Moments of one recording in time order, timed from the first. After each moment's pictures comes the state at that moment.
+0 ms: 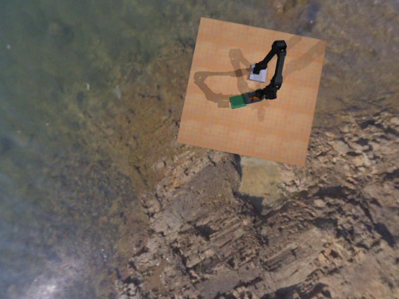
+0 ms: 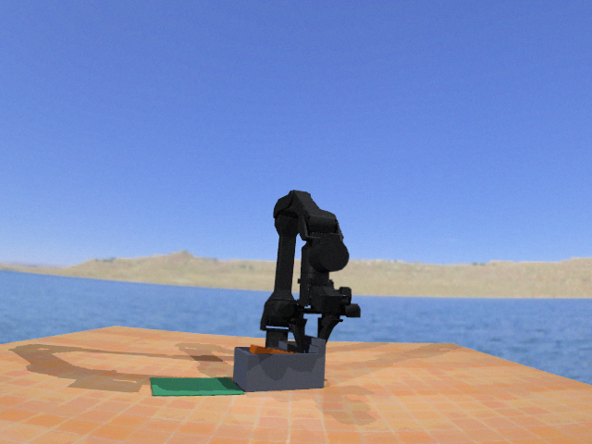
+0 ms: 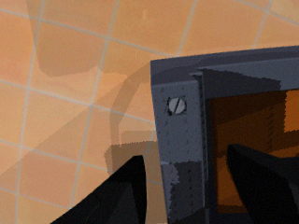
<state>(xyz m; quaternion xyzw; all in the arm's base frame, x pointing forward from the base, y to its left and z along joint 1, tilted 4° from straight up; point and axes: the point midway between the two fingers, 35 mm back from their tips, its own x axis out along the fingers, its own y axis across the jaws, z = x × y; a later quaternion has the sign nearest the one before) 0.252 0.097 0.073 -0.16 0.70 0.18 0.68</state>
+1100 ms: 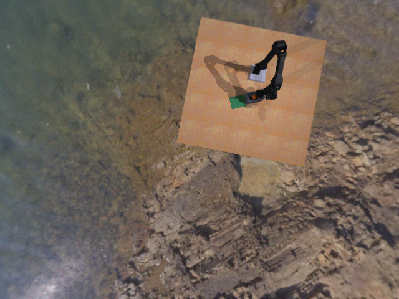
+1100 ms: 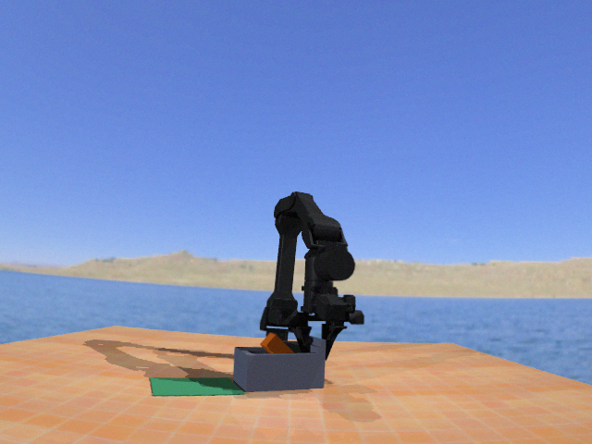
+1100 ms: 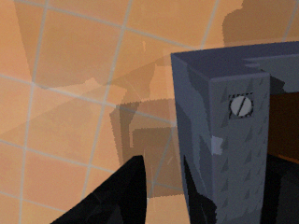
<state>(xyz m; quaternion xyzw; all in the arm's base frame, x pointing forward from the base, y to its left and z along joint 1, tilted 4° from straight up) 0.243 0.106 0.060 -0.16 0.70 0.18 0.67</state>
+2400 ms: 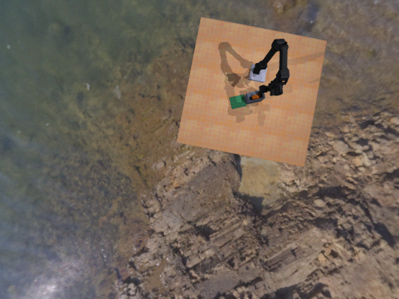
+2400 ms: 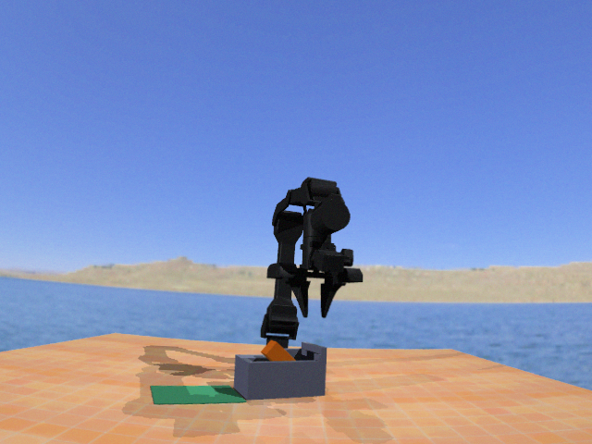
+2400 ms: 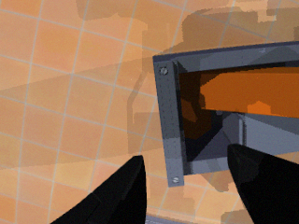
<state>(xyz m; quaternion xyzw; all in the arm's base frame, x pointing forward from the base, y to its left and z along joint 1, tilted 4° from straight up) 0.254 0.096 0.158 -0.15 0.69 0.18 0.68</state>
